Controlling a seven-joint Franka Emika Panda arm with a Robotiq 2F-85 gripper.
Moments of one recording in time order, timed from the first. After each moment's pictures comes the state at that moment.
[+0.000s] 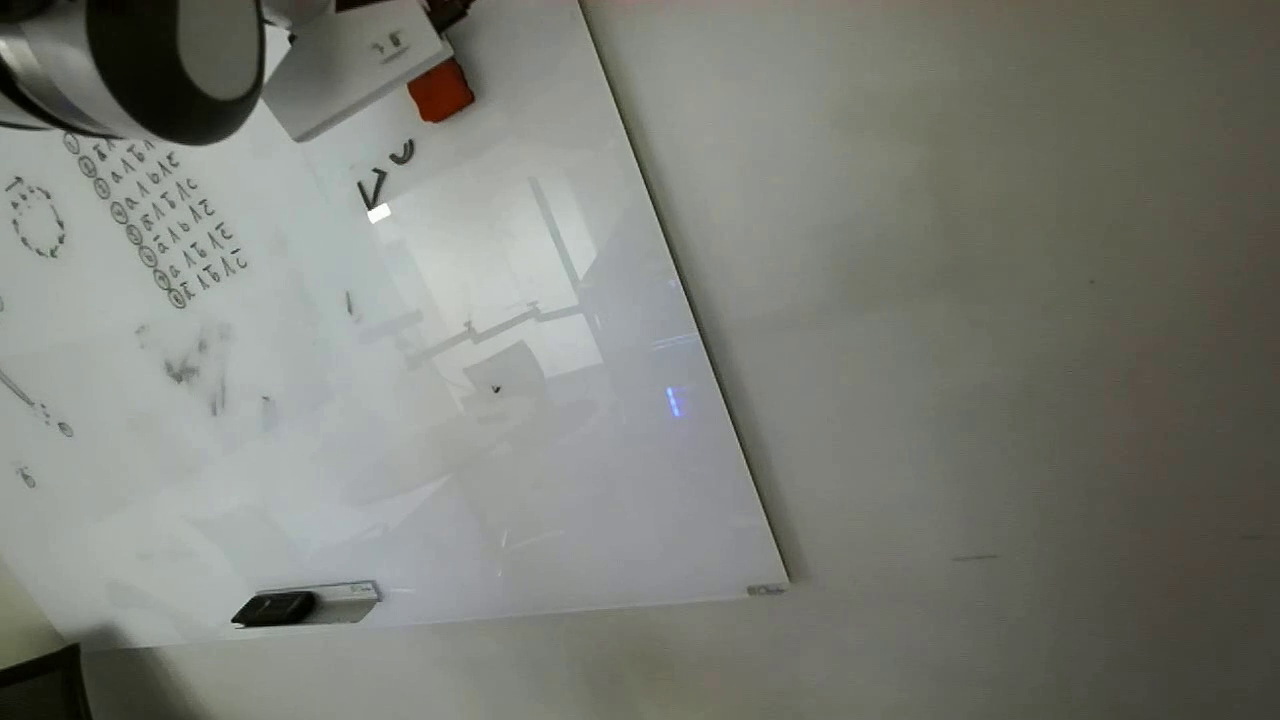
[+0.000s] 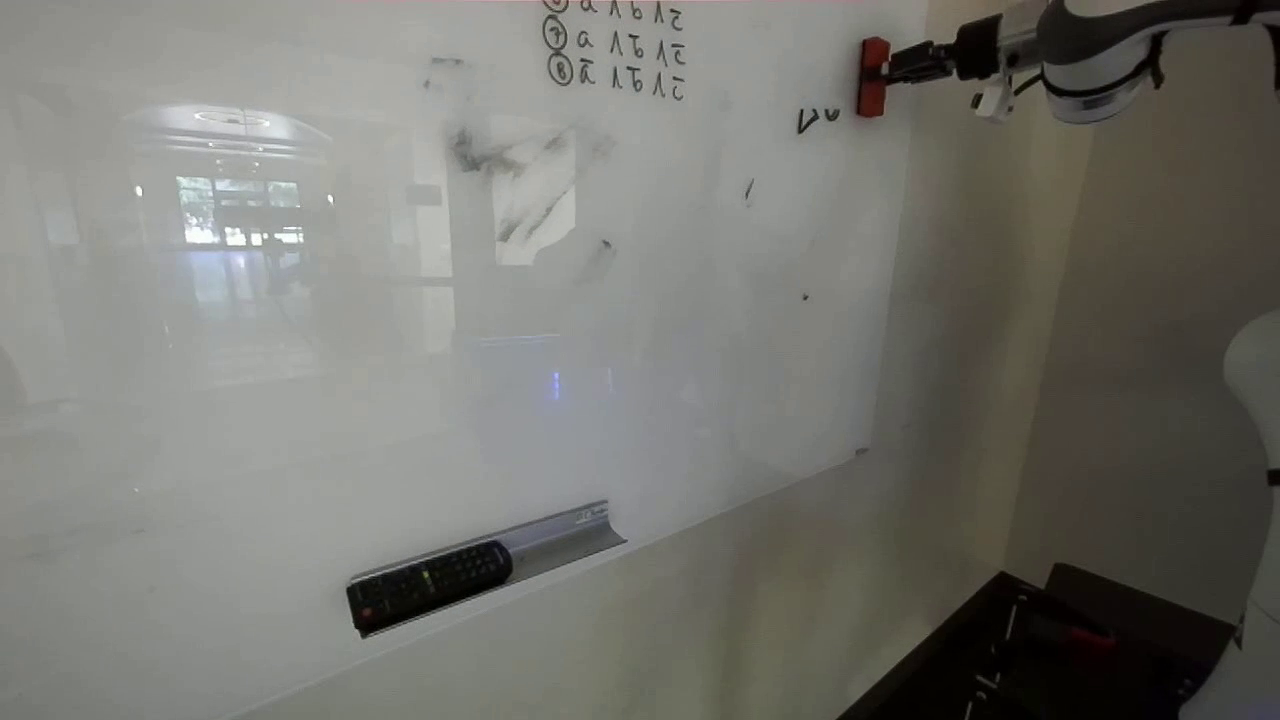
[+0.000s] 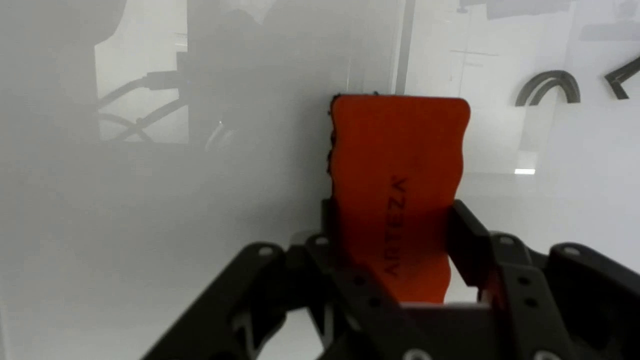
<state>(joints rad) 0.69 -0.89 -0.94 -2.21 -0.20 3.04 -0.58</state>
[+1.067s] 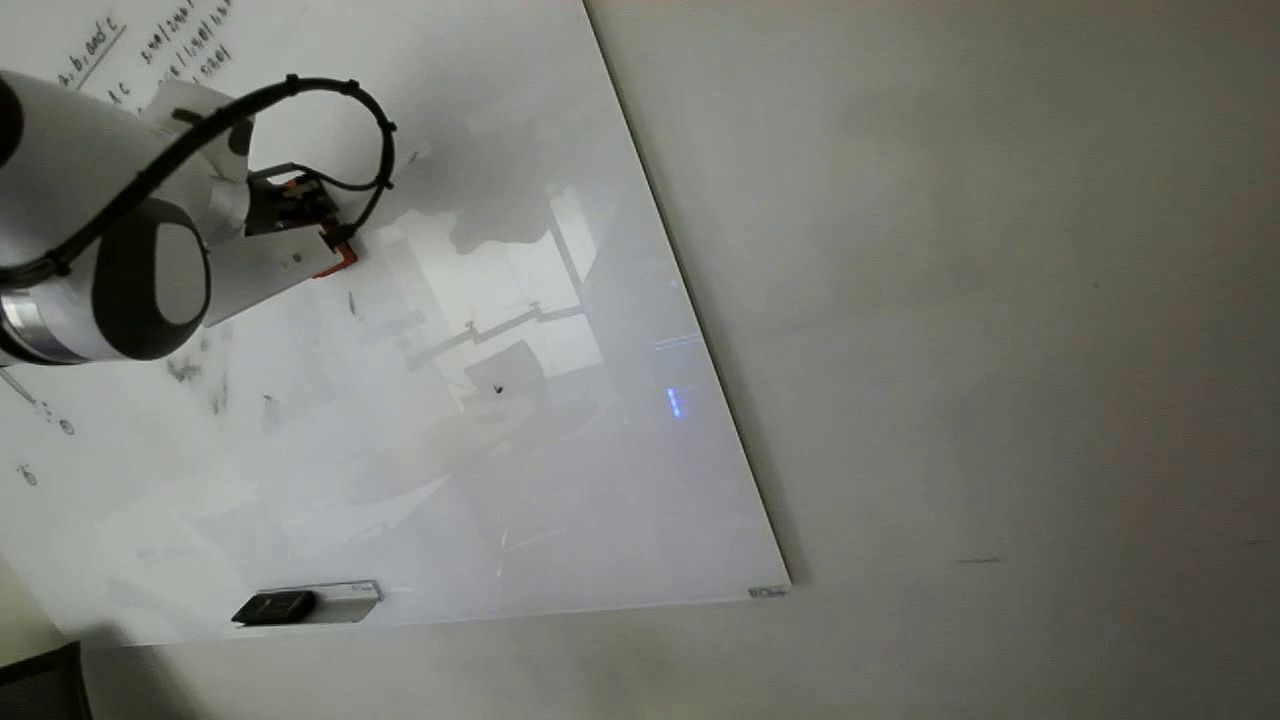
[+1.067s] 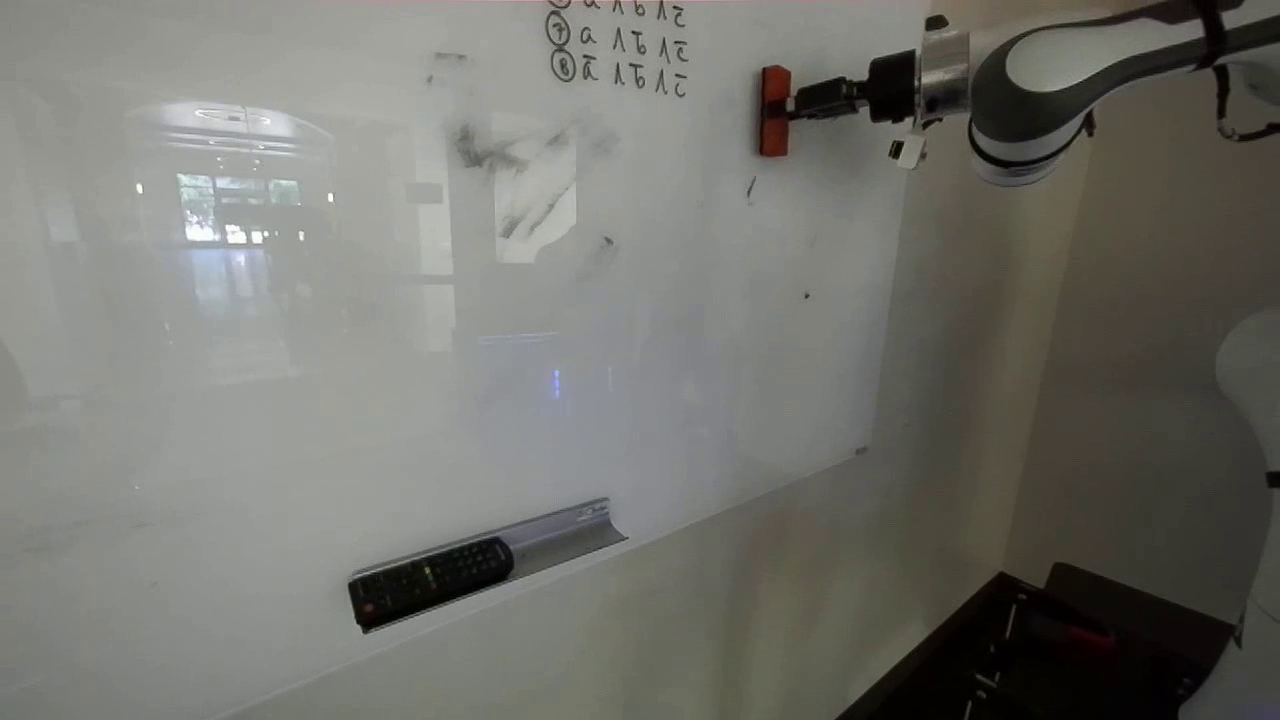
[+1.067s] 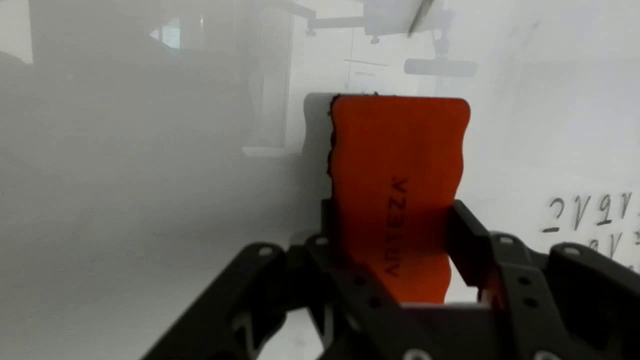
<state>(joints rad) 0.81 -0.76 -0.83 -2.54 -0.22 3.36 -0.46</state>
